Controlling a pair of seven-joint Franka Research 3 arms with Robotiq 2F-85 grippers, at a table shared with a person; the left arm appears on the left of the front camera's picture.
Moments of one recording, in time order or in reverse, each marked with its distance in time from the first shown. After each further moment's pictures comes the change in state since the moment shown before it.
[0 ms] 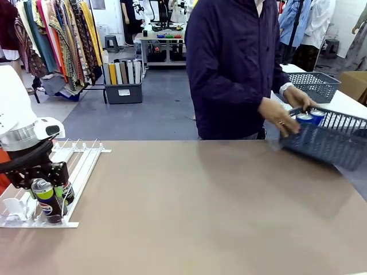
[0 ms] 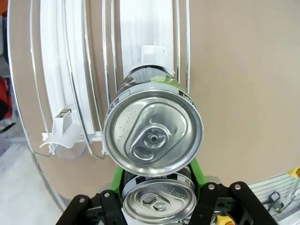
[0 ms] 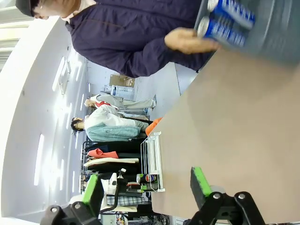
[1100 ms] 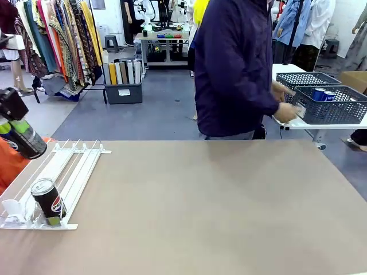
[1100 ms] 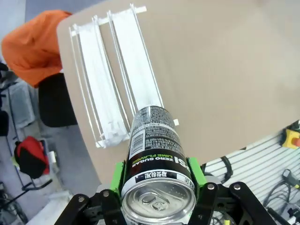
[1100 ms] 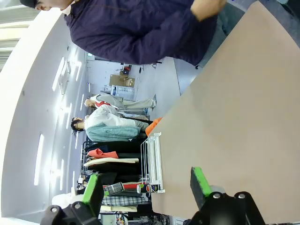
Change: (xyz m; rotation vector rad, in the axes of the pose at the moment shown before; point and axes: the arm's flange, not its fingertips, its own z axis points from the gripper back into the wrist) left arm -0.080 -0.007 0.213 0.014 -0.319 -0.283; right arm 0.000 0.000 0.000 0.000 0.000 0.000
